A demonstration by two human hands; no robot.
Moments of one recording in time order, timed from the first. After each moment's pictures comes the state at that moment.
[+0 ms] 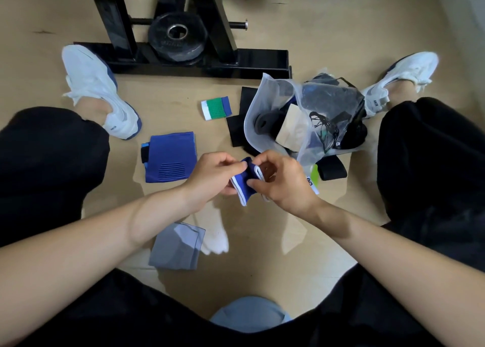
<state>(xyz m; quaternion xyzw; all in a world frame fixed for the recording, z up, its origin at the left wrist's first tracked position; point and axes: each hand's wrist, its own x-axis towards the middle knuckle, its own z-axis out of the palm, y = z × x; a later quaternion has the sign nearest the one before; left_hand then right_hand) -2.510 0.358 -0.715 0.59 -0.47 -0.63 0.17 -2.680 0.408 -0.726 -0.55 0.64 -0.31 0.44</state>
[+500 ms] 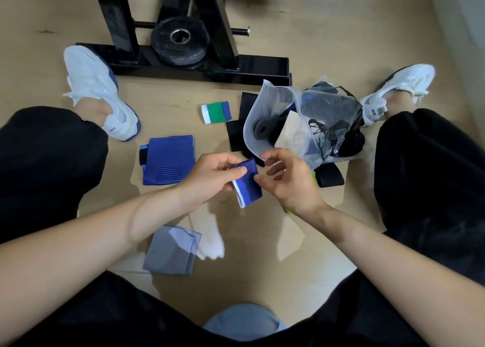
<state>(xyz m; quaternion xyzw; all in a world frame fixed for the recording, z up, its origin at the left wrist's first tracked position) -2.504 0.351 -0.718 0.54 -0.52 -0.64 0.17 -2.692 0.405 -0.724 -0.50 0.67 -0.35 0.42</state>
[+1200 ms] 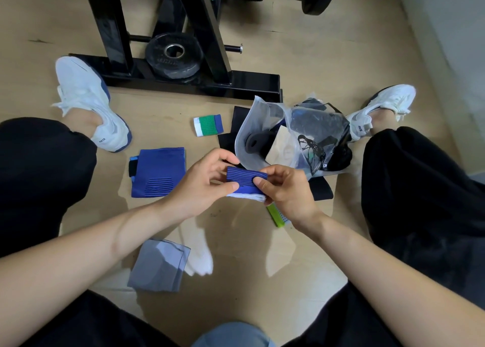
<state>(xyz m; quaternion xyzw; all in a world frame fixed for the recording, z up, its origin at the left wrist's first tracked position) -2.504 0.350 -0.700 0.47 -0.62 -0.58 0.23 -2.703 0.395 -0.726 -0.39 0.65 -0.41 0.50</state>
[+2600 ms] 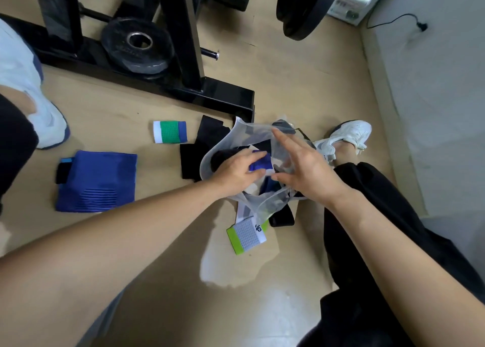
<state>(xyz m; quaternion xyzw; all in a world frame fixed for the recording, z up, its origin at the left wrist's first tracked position) -2.659 0.254 -0.810 0.41 -0.74 -0.48 0.21 -2.828 0.305 -0.693 -0.76 0.63 -0.08 0.17</state>
